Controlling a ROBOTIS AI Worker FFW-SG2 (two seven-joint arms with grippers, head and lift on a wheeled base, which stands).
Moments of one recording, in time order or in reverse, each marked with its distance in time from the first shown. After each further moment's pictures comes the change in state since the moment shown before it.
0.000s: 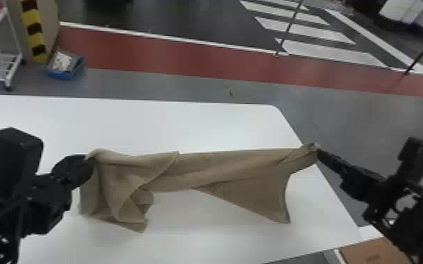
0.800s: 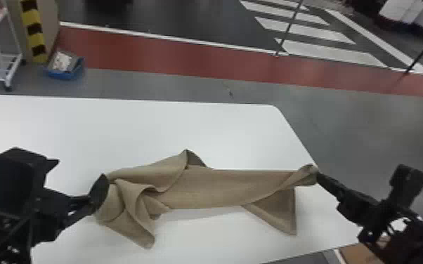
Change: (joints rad) left arm 0.052 -0.030 -0.030 0.094 -0.047 -0.165 0.089; right arm 0.065 0.014 0.003 0.148 0.022 -0.141 0.025
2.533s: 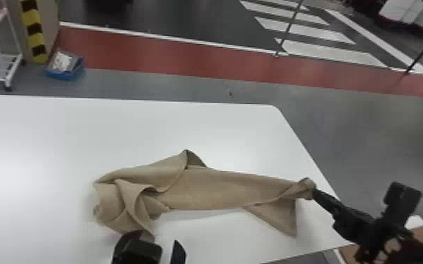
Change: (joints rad) left arm 0.012 -0.033 -0.472 0.170 0.069 -0.151 0.393; right arm 0.083 0.046 0.017 -0.014 0.033 -0.049 0.011
